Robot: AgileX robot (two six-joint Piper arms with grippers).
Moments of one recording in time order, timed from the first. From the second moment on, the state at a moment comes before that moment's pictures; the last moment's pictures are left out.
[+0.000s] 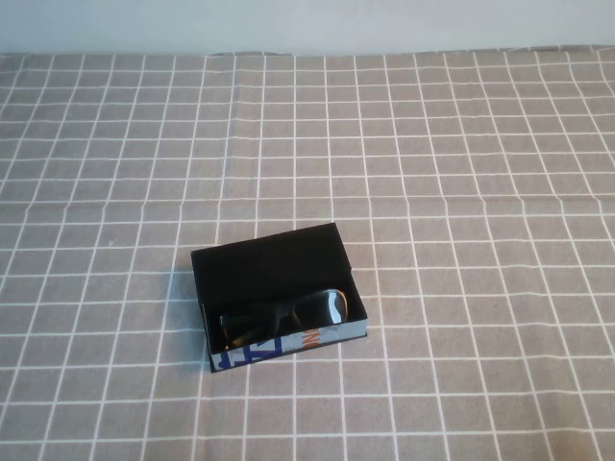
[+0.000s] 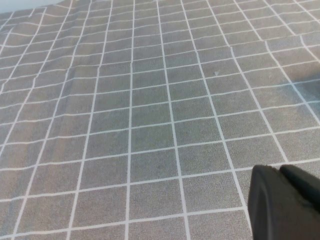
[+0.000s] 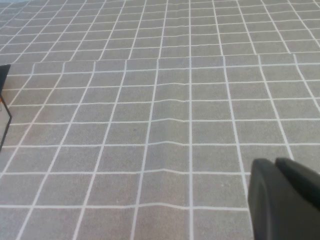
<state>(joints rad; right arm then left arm) 0.06 -0.01 0.03 0.27 0.33 -0.14 -0.06 -0.02 0.02 0.03 0.37 0.08</state>
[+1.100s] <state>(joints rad) 0.06 -0.01 0.03 0.33 0.31 -0.14 -0.06 -0.02 0.02 0.03 0.37 0.08</state>
